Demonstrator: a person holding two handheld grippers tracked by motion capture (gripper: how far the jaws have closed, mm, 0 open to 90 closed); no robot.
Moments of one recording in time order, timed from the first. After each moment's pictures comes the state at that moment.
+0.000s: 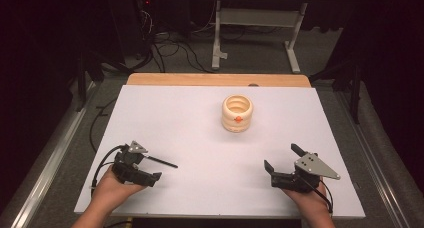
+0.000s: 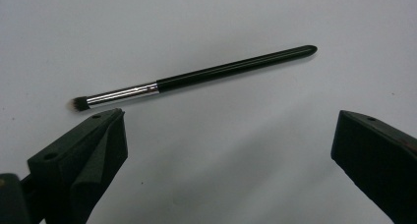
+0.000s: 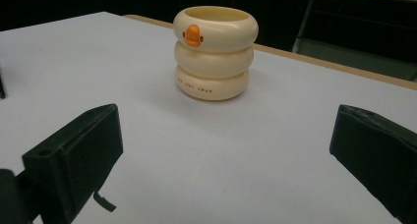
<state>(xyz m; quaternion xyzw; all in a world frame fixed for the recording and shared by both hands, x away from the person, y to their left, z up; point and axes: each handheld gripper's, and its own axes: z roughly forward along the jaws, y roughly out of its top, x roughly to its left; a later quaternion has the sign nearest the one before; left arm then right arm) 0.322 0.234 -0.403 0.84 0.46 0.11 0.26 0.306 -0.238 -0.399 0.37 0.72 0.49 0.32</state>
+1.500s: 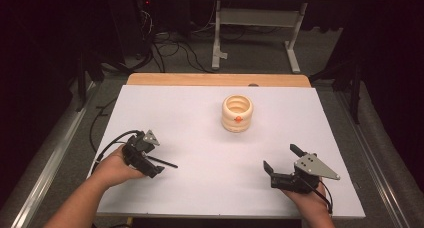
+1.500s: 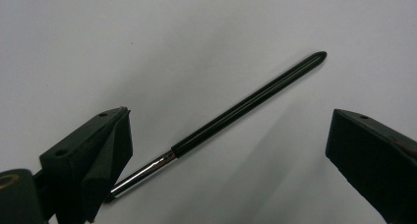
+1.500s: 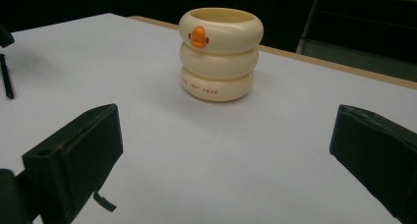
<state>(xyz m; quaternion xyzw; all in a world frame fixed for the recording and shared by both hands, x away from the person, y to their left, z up) 0.366 0.221 -0.400 0.92 0.32 0.10 0.21 0.305 -0.236 -0.399 0.37 0.72 0.50 0.31</state>
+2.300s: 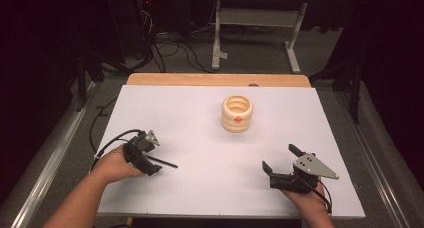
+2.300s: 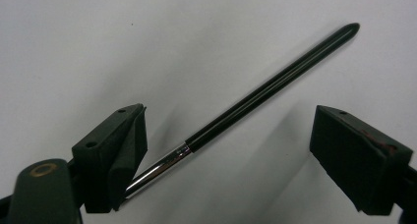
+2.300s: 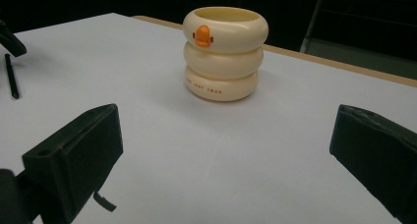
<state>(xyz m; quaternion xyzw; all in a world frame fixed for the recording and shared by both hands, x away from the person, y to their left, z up) 0.379 0.226 -0.410 0.93 0.31 0.09 0.17 0.306 -0.234 -0.400 0.37 0.72 0.50 0.31</state>
